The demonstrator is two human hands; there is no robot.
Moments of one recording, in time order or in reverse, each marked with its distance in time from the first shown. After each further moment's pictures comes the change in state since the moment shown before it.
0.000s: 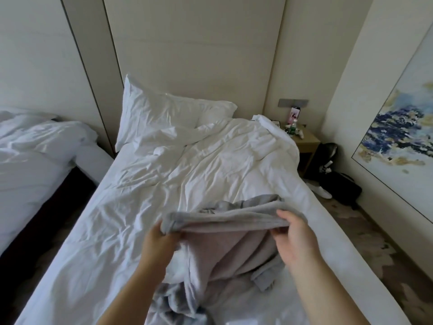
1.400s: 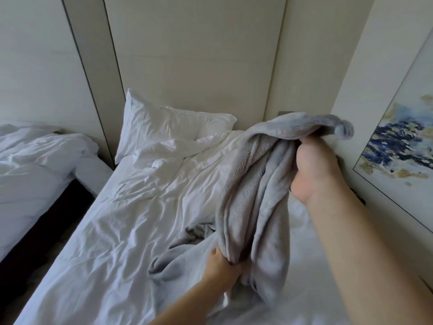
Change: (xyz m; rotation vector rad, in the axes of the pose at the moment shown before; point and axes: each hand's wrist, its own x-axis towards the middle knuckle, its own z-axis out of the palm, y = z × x) left_hand 0.001 -0.036 0.144 0.624 -0.438 0.225; right_hand -0.007 -0.129 0.100 -0.352 -0.212 -0.402
